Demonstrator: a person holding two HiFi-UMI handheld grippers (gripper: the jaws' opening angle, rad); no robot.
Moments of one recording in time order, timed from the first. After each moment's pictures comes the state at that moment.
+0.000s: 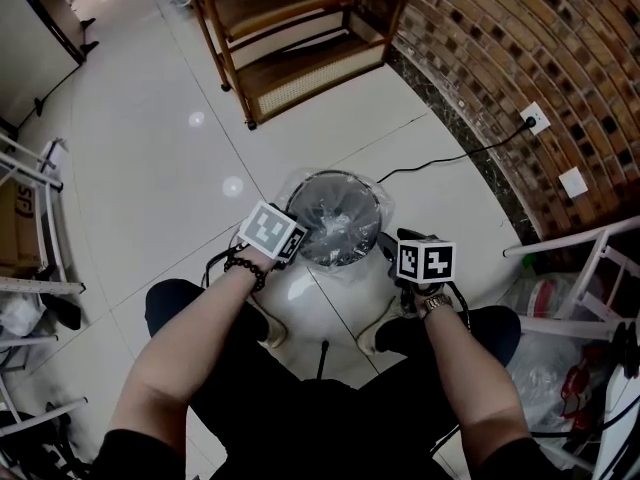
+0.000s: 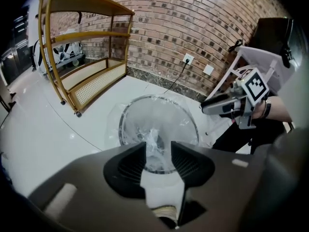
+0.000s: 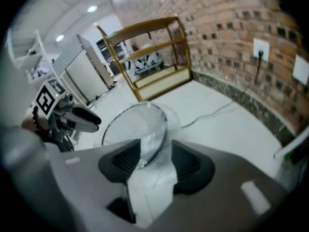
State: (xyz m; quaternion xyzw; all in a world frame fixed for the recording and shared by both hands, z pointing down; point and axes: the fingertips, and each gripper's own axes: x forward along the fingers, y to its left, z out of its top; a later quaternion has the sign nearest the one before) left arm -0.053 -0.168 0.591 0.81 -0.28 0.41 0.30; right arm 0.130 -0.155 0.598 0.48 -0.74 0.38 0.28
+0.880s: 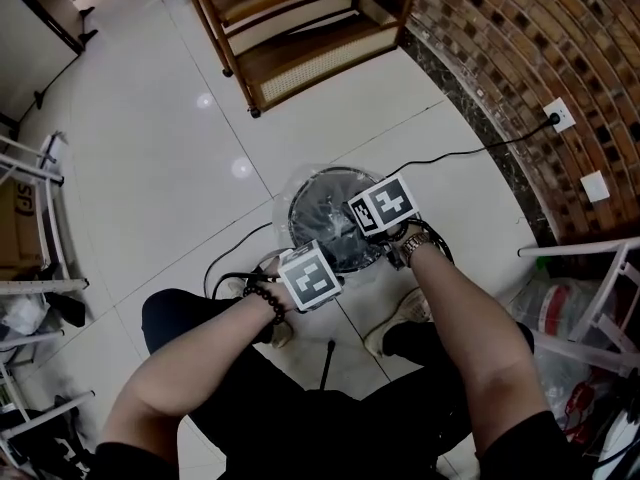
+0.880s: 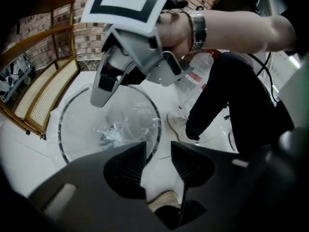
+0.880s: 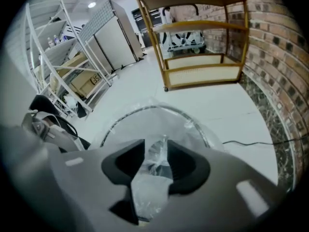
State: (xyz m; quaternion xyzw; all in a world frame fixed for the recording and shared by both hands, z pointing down) left arm 0.020 -0.081 0.620 0.83 -0.06 0.50 0.24; right arm 0.026 -0.238 0.628 0.30 -0.79 0.32 0.43
